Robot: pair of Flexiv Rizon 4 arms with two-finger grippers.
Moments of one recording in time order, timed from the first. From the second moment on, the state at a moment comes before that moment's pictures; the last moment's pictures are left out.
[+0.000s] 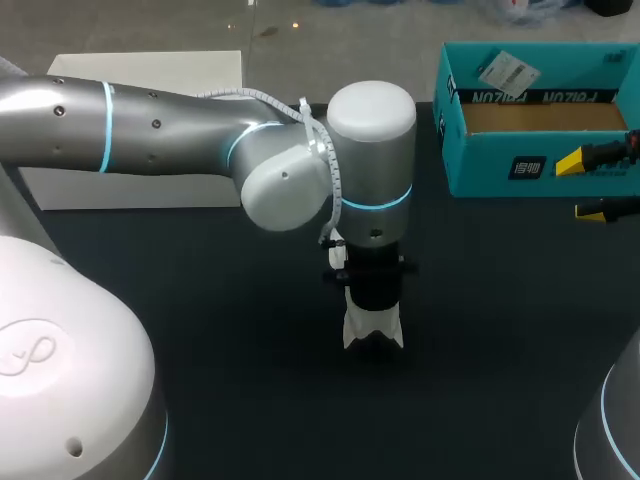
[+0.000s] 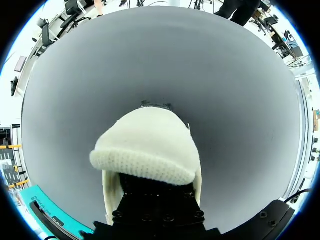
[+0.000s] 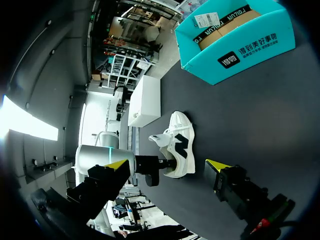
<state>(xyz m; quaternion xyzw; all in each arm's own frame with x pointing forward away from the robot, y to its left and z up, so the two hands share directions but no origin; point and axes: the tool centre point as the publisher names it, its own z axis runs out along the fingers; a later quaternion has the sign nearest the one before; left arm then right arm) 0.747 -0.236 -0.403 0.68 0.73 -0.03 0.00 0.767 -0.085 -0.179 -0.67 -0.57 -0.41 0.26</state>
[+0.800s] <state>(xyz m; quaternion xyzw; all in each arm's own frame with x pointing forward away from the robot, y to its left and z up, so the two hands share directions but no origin) 0.739 -0.240 -0.374 0.68 0.73 -0.03 0.00 0.767 -0.086 -0.179 -0.67 -0.57 -0.41 0.26</state>
